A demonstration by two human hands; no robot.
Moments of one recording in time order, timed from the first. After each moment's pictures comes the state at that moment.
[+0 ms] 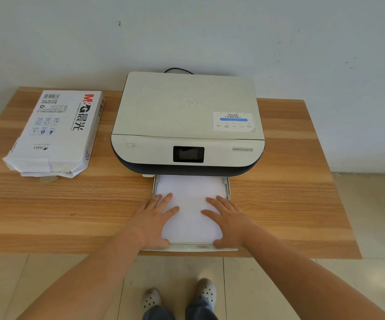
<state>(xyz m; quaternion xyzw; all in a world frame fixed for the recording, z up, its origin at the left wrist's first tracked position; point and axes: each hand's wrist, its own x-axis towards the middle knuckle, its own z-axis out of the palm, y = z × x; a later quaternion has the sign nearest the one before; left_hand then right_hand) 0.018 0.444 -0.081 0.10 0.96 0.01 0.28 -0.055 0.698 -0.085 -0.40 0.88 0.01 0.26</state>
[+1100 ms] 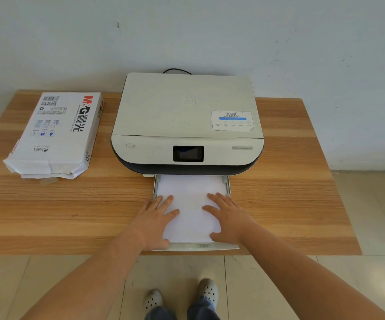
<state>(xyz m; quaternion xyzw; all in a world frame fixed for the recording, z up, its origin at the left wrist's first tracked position) 0.021 0.444 -0.080 0.11 0.95 -0.02 0.29 -0.054 0.691 -0.081 -0.36 0.90 -0.02 0.25</state>
